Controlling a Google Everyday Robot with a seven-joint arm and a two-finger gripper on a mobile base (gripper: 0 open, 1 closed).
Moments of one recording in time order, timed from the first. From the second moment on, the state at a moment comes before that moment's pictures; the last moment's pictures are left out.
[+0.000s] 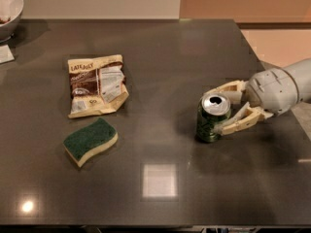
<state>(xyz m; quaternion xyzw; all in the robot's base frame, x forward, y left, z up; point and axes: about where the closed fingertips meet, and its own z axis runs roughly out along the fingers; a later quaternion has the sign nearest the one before) 0.437 -0.134 0.900 -0.44 -0.68 -0.42 0.42</state>
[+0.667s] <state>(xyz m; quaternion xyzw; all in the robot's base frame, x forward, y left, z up) 0.444 -0.134 0.892 -0.42 -0.65 -0.43 0.45</state>
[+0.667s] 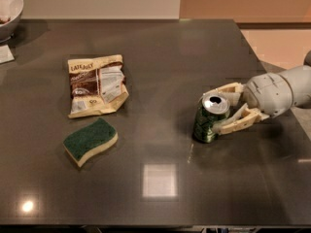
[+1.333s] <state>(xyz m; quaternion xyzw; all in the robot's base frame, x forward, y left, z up) 0.451 -0.137 0.883 -0.42 -0.64 -0.44 0.48</state>
